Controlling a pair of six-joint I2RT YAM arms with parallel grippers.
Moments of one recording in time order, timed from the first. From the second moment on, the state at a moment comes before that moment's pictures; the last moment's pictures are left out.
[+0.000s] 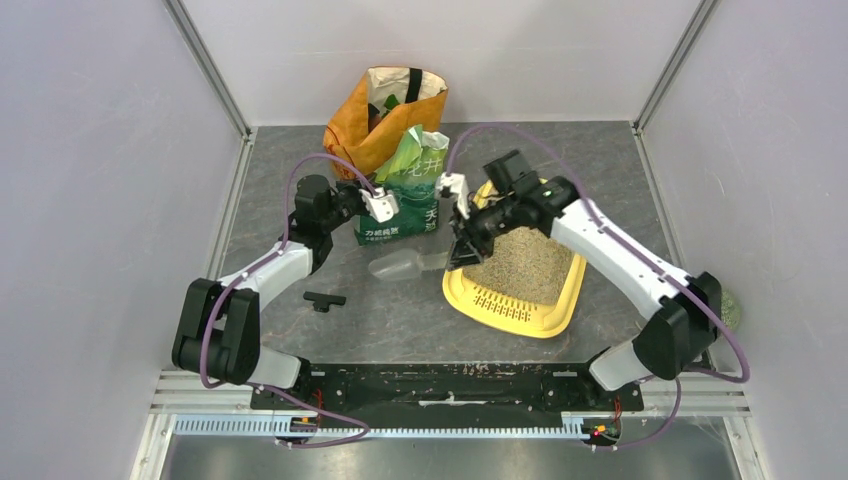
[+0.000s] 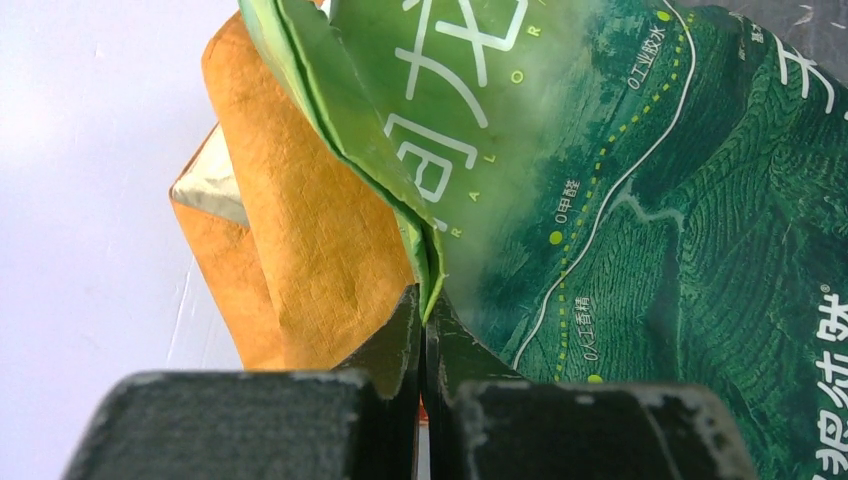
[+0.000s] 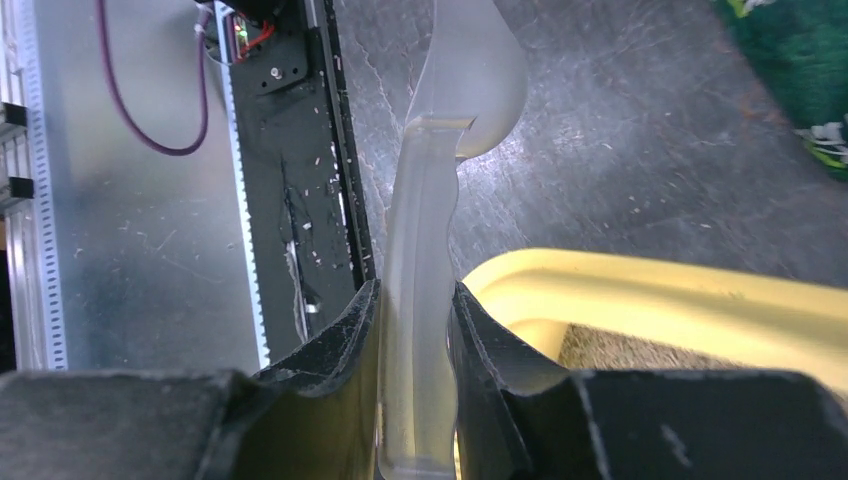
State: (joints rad) left arm -0.25 1.42 0.75 0.49 0.47 1.12; right arm 0.57 1.48 1.44 -0.91 -0.83 -0.36
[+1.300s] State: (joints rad) left arm -0.16 1.44 0.76 0.52 0.57 0.96; right arm 0.57 1.57 1.21 -0.22 -0.57 -0.16
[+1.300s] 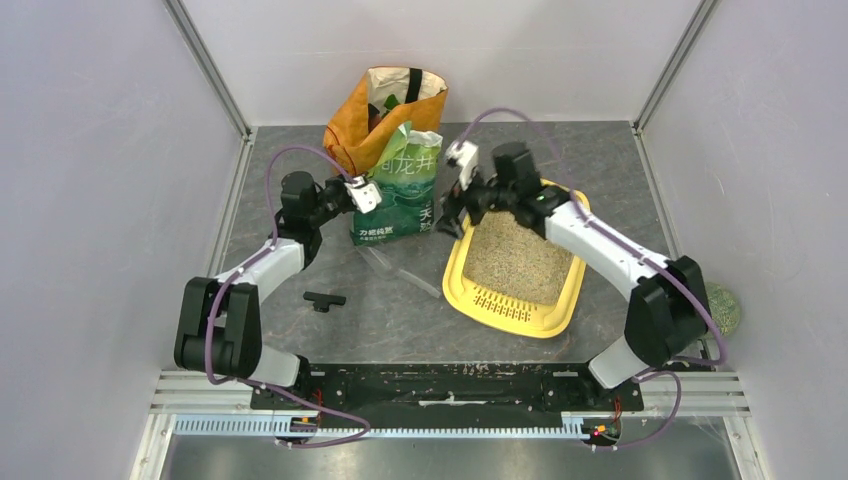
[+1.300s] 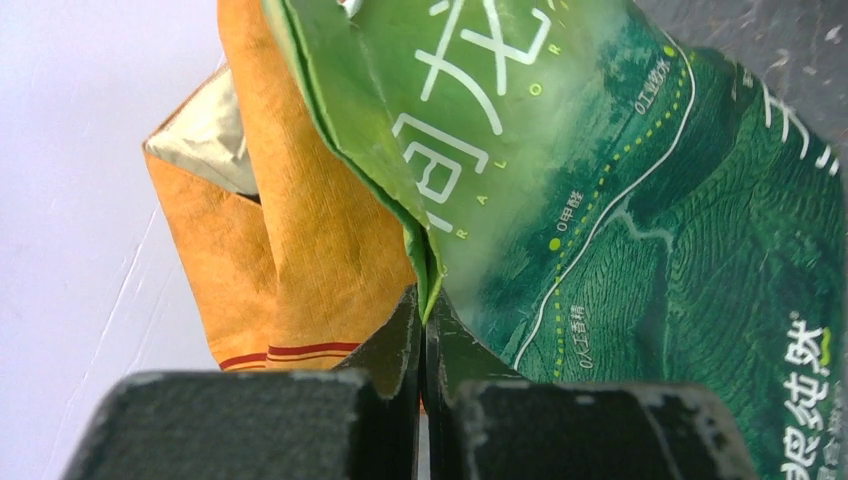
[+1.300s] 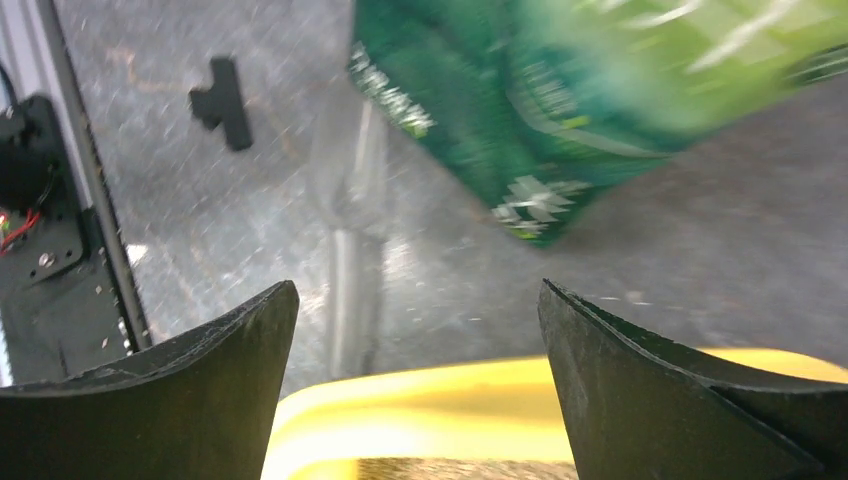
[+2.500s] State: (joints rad) left arm -0.12 1.26 0.87 0.21 0.76 0.92; right arm 0.35 2.01 1.80 -0.44 -0.93 -0.41
